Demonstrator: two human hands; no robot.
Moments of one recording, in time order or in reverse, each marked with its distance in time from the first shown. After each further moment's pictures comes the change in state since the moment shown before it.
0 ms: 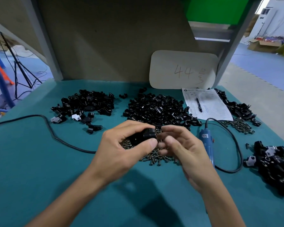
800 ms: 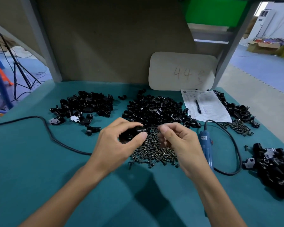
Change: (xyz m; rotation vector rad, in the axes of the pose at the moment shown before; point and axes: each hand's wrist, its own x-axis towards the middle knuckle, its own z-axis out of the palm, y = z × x) left_hand 0.015 -0.035 -0.005 0.214 0.108 -0.057; right_hand 0.030 0.003 0.000 -0.061 0.109 0.053
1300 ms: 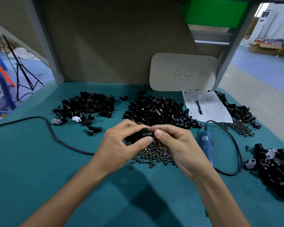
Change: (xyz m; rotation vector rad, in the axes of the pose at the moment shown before) left_hand 0.001 0.000 0.000 0.021 -0.098 0.086; right_hand -0.006 -0.019 0.010 0.120 -0.183 0.029
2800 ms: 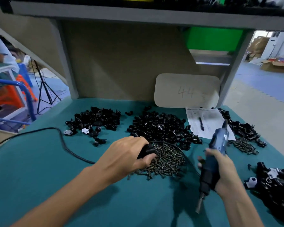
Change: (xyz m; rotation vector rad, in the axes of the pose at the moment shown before) left_hand 0.006 0.028 0.011 0.709 -0.182 0.266; right_hand -0.019 0.021 -0.127 0.330 0.611 0.286
